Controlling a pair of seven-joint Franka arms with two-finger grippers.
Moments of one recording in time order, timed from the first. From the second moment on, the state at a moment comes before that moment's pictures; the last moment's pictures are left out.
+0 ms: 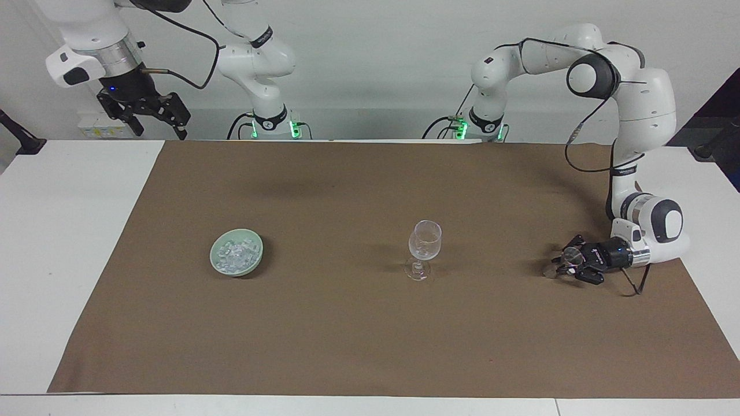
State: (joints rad) left arm 0.57 0.87 -0.19 -1.53 -1.22 1.46 2.28; right arm 0.07 -0.08 -0.18 -1.59 -0.03 1.48 0.02
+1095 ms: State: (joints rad) left arm 0.42 0.70 -0.30 -1.49 -1.22 1.44 2.27; right arm 0.07 -0.08 -0.18 -1.59 -0.03 1.48 0.02
